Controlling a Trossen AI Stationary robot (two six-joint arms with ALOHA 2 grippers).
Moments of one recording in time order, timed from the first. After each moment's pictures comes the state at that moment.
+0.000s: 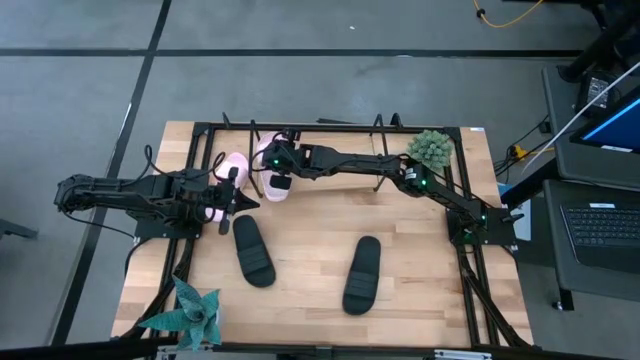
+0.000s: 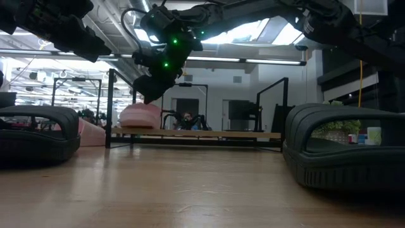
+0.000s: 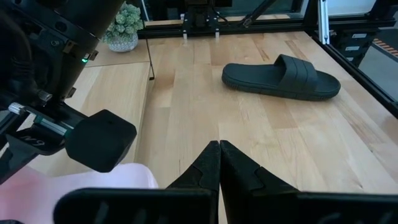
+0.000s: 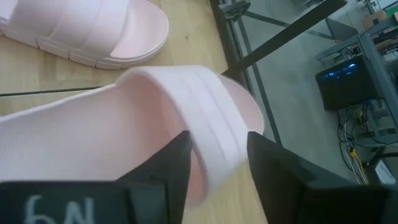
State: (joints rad) left arm 0.05 0.47 0.36 -0.26 0.03 0.05; right arm -0.17 2.51 2.33 -0.56 0.50 -0.32
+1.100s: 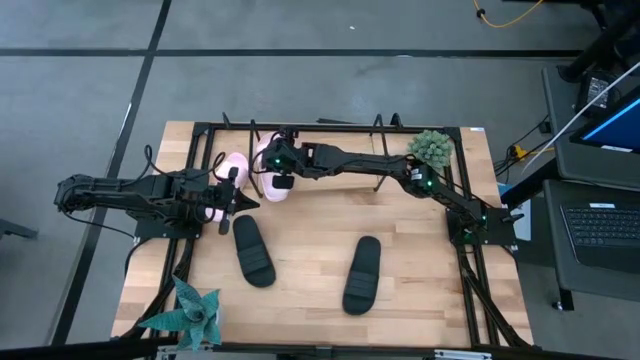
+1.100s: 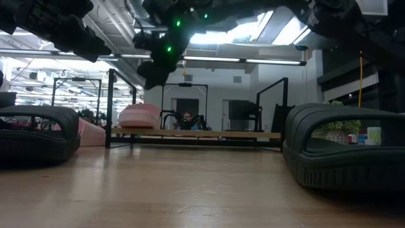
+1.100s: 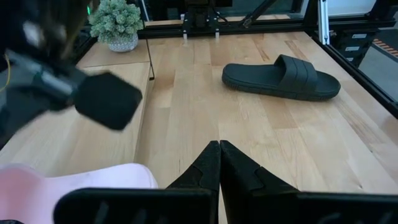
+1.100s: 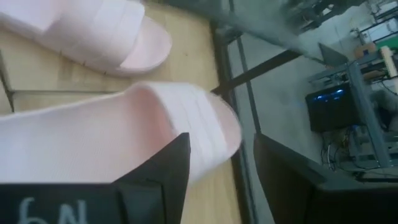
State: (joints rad) left arm 0.05 0.47 0.36 -0.26 0.04 0.05; right arm -0.14 2.44 2.36 -0.62 0.51 -0.44
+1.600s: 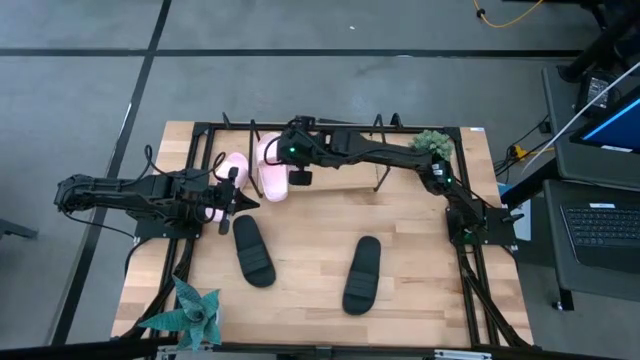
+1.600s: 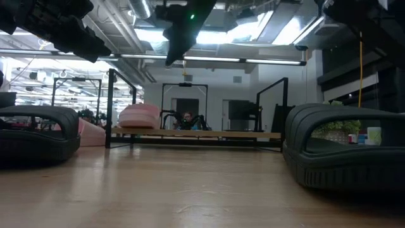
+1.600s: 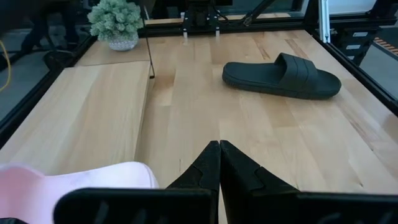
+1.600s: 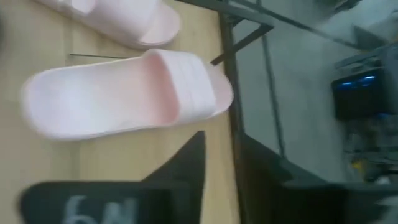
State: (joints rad) left arm 0.05 0.47 0.36 -0.26 0.03 0.05; right arm -0.14 2.26 2.36 -0.93 0.41 -0.37
